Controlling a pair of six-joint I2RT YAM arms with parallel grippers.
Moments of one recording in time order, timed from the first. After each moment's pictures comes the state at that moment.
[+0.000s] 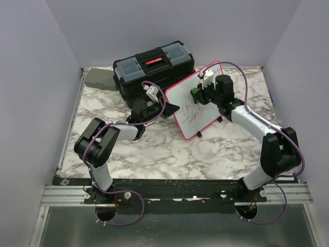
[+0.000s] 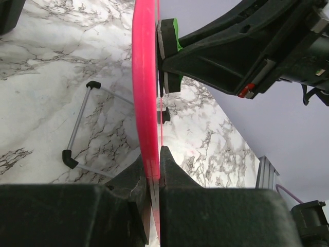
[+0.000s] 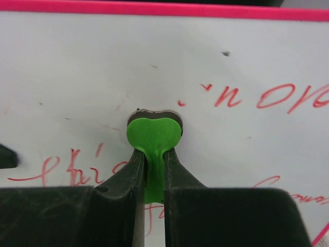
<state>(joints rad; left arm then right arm) -0.52 1.77 0.79 1.00 0.46 -0.73 0.34 1.58 1.11 0.06 -0.26 -0.18</state>
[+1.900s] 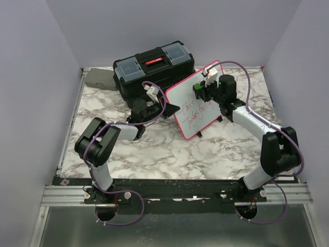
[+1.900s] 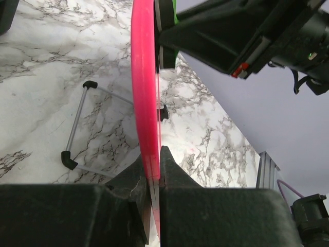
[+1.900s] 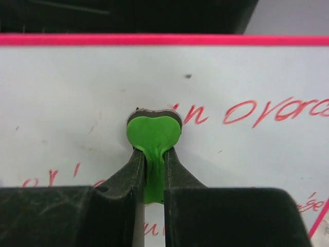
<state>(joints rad) -0.51 1.78 0.79 1.02 0.48 -0.71 0.32 1.60 1.10 0.19 -0.23 -0.18</state>
